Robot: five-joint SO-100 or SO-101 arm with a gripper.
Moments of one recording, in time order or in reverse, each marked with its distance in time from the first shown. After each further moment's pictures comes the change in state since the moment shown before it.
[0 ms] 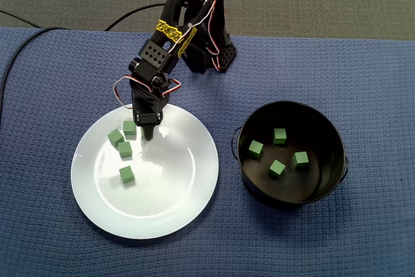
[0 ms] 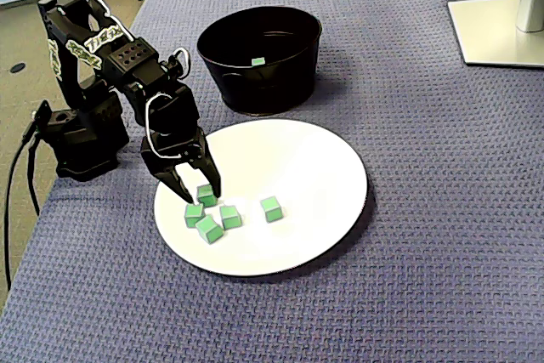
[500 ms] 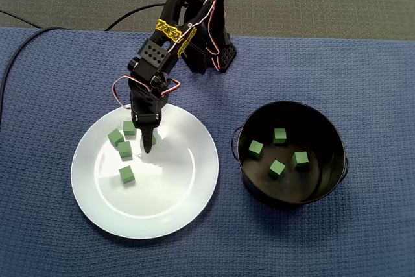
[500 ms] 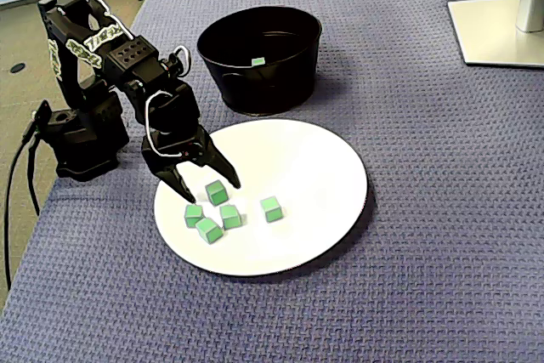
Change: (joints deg) arm 0.0 0.0 -1.8 0.2 0.1
